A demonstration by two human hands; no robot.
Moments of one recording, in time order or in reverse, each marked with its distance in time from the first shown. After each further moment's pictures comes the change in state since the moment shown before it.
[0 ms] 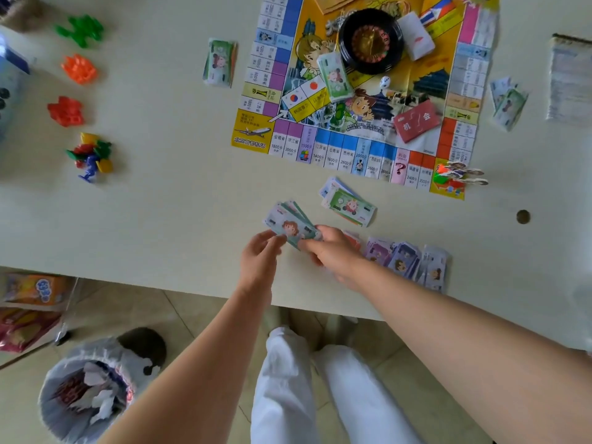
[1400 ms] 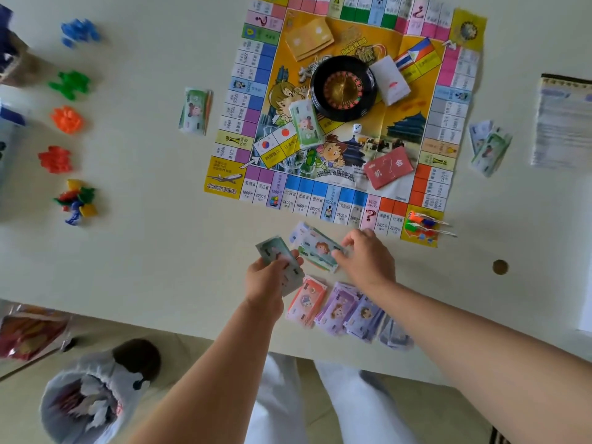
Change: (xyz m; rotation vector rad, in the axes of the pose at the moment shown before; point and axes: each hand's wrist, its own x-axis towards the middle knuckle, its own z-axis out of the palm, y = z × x) left_hand 0.003 0.059 0.099 -0.266 0.095 -0.261; right_hand 0.025 -0.012 -0.135 -0.752 0.385 -0.168
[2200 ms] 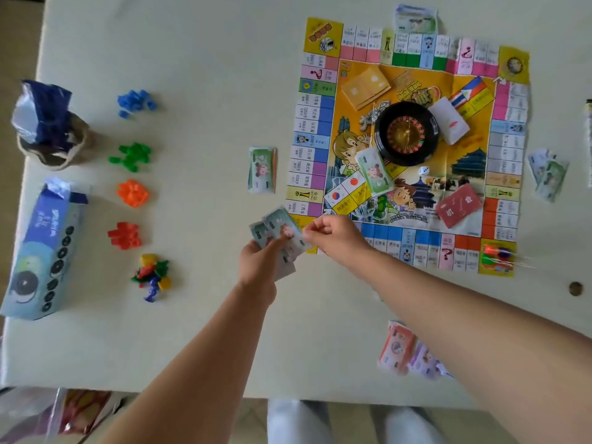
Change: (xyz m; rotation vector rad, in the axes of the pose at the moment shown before) left_hand 0.073 0.189 -0.076 0.151 -0.081 0.119; right_hand 0.092 -0.221 0.013 0.728 -0.214 0.118
